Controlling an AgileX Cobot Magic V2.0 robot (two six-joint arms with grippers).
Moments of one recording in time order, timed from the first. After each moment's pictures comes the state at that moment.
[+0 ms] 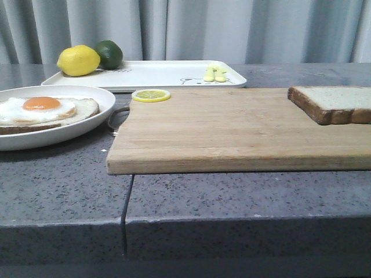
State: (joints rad) left arm -0.03 -0.01 0.00 0.08 0.13 -0.11; right arm 0.12 -0.01 0.03 -0.11 0.09 0.10
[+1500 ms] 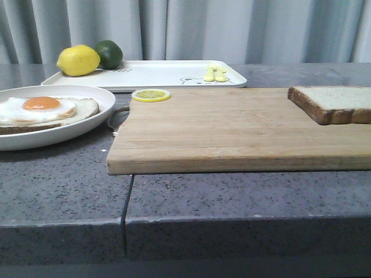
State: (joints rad) left arm -0.03 0.53 -0.74 -0.08 0.67 -0.11; right arm 0.12 0.51 -0.74 -0.11 0.88 0.10
